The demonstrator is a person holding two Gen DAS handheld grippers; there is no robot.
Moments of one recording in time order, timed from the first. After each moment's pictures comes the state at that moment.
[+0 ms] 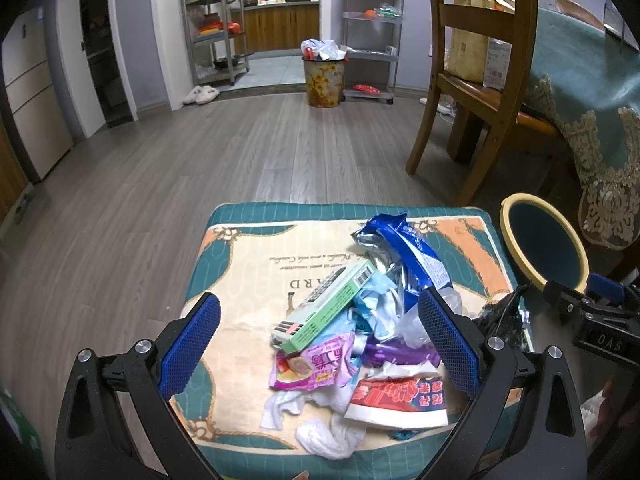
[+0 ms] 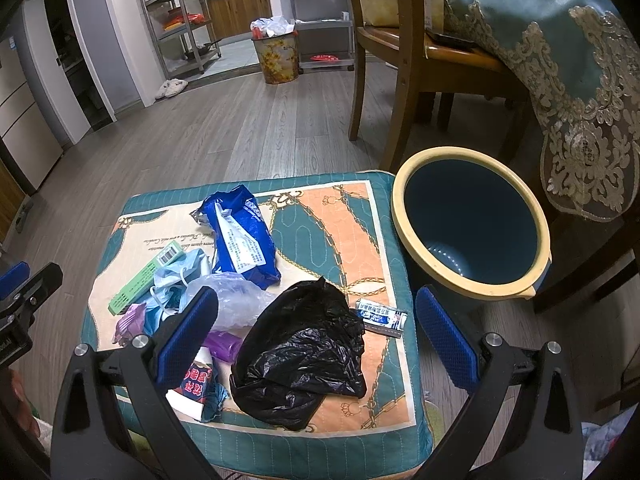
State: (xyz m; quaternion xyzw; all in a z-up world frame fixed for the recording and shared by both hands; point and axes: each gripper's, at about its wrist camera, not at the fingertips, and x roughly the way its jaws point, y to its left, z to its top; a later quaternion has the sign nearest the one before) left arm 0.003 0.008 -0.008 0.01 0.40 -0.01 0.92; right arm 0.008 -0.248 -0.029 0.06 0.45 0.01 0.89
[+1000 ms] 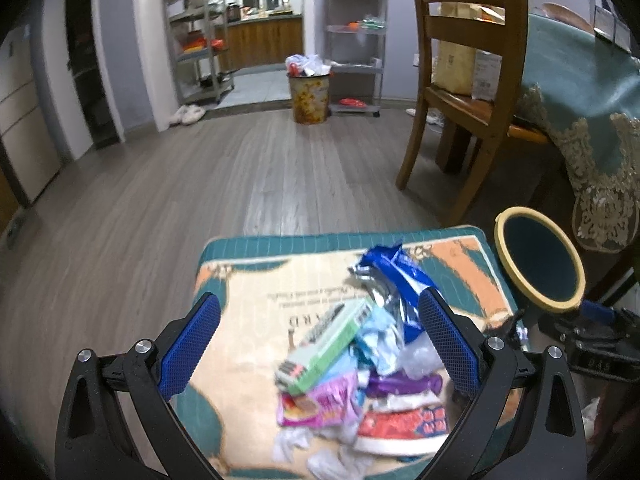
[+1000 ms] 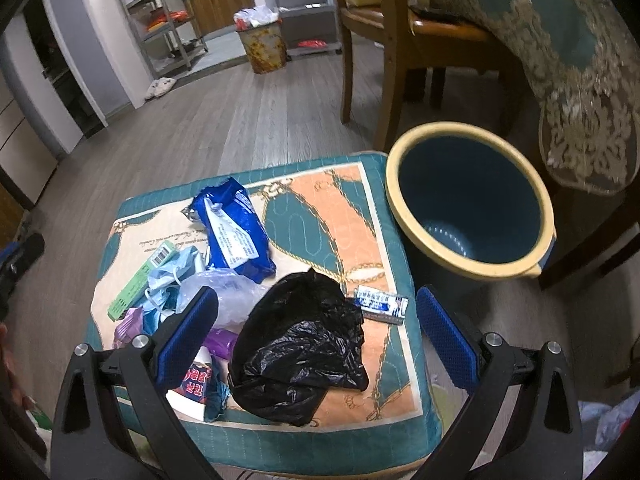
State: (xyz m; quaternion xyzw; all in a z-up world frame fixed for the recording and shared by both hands) left arm 0.033 0.009 0.006 0.03 0.38 -0.04 0.92; right arm 0.019 -0.259 -0.043 0.09 0.48 -0.01 0.87
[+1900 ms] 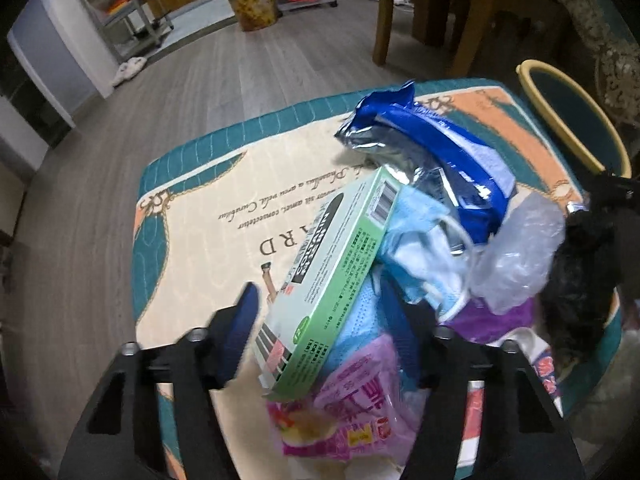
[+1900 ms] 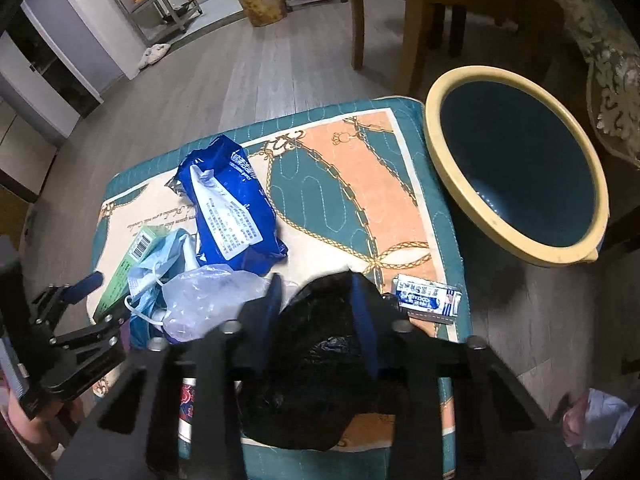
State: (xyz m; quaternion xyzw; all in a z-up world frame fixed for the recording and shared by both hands) left arm 0.078 0.001 -0.128 0.14 0.54 -0.08 0.83; right arm 0.067 -0.248 -0.093 0.13 0.55 0.02 0.82
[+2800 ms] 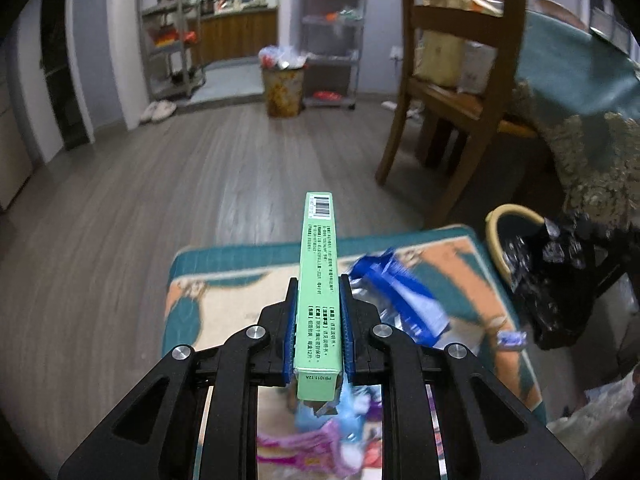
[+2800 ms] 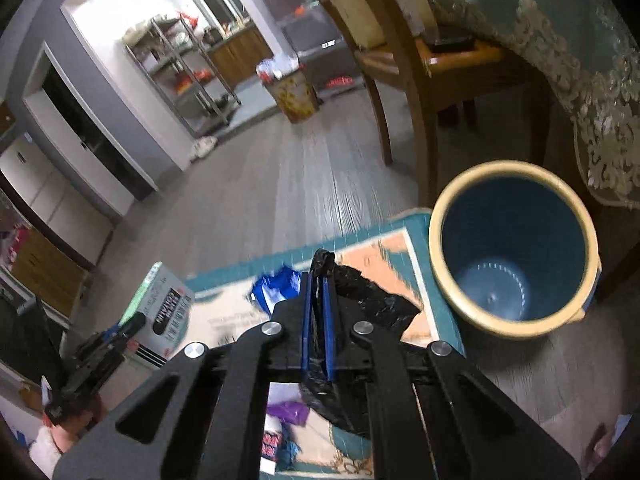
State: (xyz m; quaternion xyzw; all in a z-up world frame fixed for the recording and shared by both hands) left arm 0.071 0.009 -0.002 0.03 0.39 -0.10 0.92; right arm 0.062 -0.311 0.016 0.23 0.39 0.06 0.89
